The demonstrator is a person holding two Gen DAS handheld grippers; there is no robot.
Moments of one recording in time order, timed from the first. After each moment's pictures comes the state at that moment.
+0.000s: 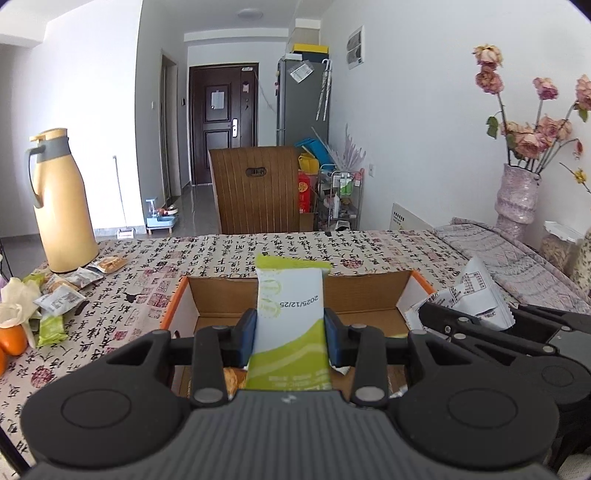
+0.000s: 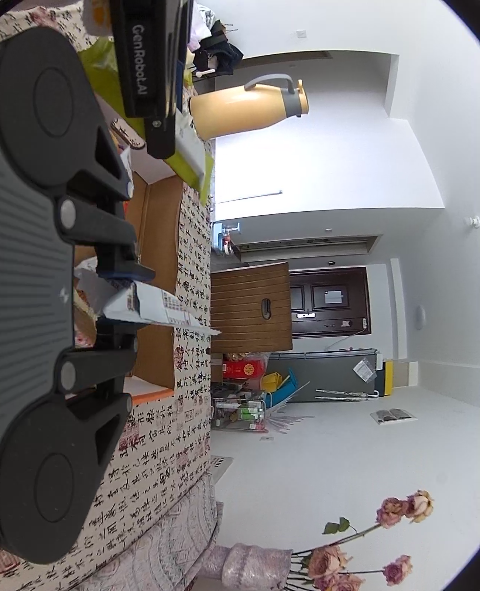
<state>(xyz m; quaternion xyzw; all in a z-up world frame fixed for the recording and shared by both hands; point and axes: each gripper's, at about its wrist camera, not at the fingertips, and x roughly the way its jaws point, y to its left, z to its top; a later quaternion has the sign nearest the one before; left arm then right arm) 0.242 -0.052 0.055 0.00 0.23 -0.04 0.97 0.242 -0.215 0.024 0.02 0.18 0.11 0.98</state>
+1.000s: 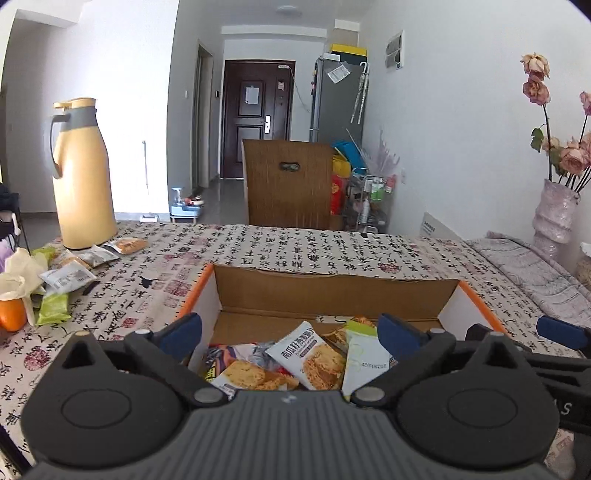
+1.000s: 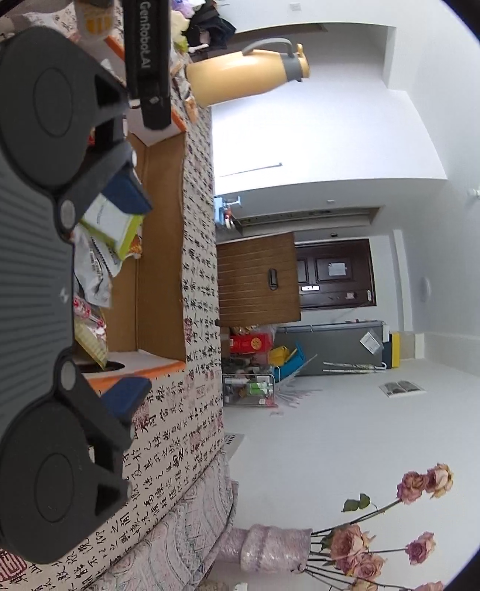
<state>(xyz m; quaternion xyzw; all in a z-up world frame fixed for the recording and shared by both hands) 0.270 -0.031 0.029 -0.03 0.23 0.00 0.97 0.268 -0.227 0.002 0.04 0.19 0.07 0.98</state>
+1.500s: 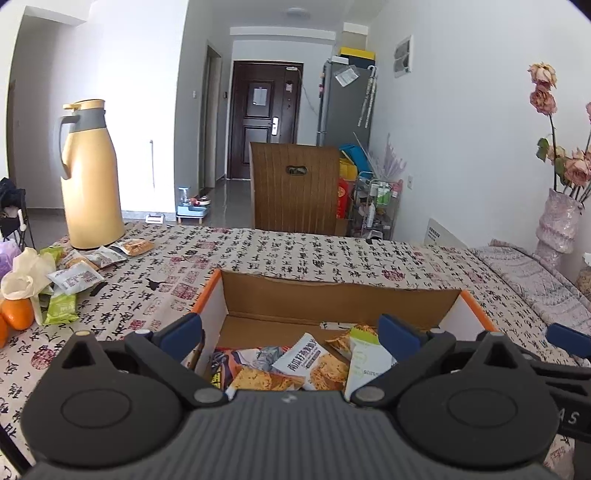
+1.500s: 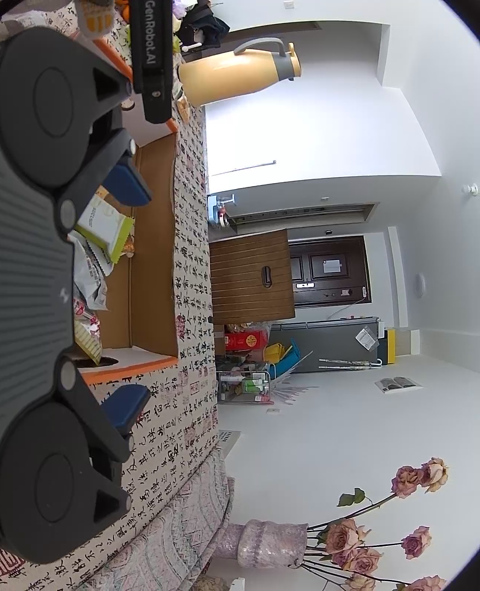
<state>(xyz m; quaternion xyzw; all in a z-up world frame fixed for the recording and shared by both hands) 0.266 -0.029 0.041 -0.04 0.23 0.02 0.97 0.260 -0.229 0.010 0.04 0.18 0.06 0.98</state>
